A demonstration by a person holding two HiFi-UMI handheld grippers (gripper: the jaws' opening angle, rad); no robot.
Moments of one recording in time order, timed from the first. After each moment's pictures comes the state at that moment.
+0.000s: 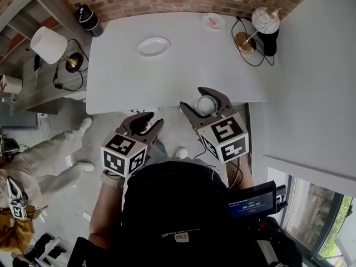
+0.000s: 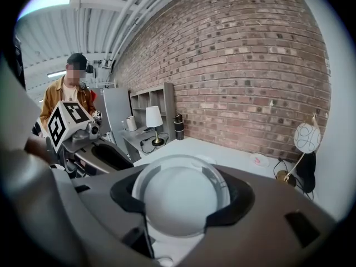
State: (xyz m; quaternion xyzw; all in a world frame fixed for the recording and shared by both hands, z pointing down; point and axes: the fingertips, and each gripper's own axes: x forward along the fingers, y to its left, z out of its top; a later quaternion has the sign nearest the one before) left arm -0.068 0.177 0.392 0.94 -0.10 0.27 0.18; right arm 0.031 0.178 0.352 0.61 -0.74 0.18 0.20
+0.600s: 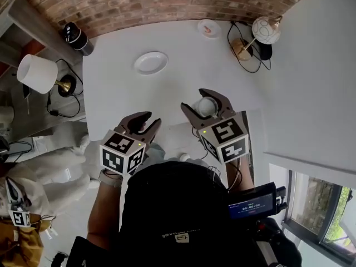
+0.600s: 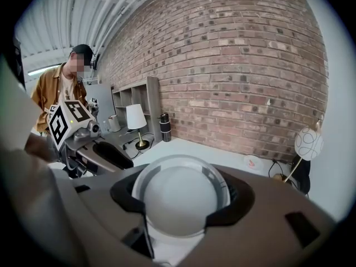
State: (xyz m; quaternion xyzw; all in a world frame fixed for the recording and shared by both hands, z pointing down) left arm -0.057 0.063 0.394 0.94 -0.04 0.29 0.18; right arm 0.045 0.083 0.348 0.66 -0.69 0.21 0.21
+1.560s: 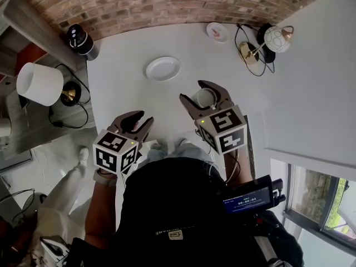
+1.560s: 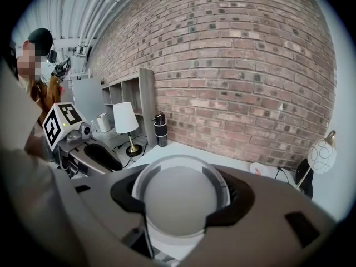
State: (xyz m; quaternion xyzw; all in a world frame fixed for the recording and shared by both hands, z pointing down) left arm -0.113 -0.046 0.405 0.94 -0.02 0.29 0.20; right arm 0.013 -0.027 0.349 0.68 -0.66 0.22 0.23
